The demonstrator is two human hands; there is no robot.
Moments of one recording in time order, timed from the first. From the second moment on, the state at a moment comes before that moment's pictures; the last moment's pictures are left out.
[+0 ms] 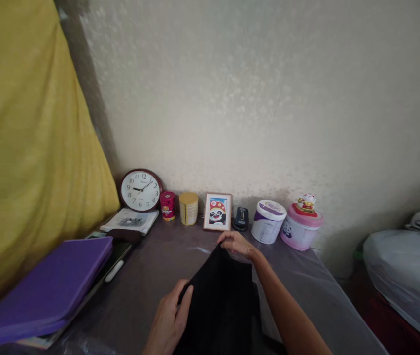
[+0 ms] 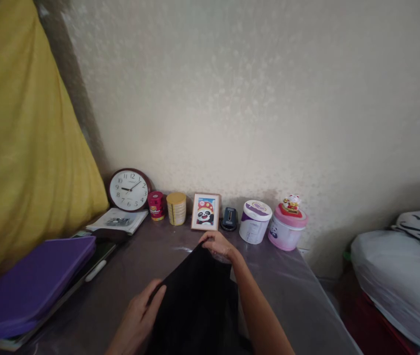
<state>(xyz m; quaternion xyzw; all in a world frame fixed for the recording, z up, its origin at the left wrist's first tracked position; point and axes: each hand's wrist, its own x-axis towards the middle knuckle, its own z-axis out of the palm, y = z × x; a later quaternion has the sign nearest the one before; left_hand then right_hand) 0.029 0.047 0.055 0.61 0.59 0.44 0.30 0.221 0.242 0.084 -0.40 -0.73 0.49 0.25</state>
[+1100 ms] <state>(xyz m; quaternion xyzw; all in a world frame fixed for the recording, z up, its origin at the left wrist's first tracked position) 0.041 -0.022 -0.001 0.65 0.68 0.14 0.31 0.220 0.144 0.099 -0.27 -0.92 0.12 0.26</state>
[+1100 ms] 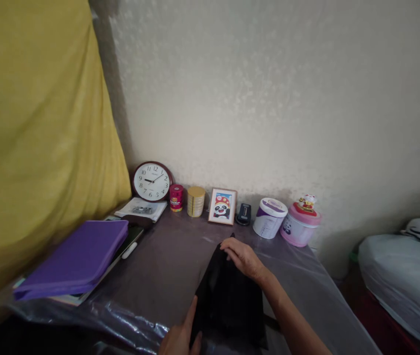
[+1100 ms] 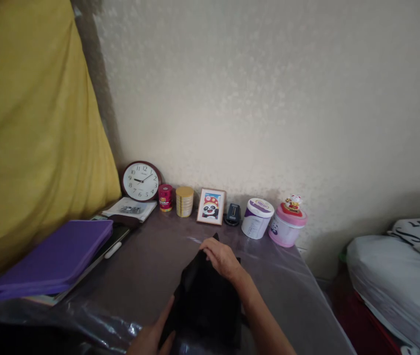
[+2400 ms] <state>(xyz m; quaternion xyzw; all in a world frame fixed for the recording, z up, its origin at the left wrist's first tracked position) 0.070 -0.013 0.026 0.70 0.65 -0.01 0.29 0.197 0.075 0.029 -0.32 -0.92 0.07 0.23</state>
